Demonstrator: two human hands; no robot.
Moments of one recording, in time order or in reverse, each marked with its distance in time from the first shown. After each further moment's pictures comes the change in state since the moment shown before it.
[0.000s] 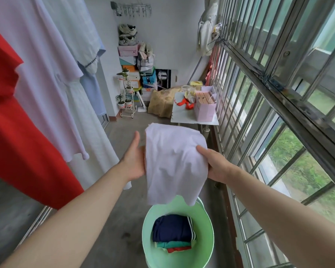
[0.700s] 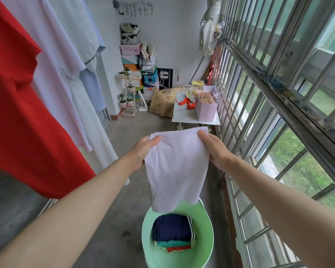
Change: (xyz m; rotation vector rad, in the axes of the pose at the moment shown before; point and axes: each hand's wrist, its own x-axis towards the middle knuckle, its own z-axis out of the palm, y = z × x) left_hand -0.001 0.007 0.026 0.564 0.031 0.279; right_hand -0.003 -0.030 0.004 -0.330 -0.085 -0.289
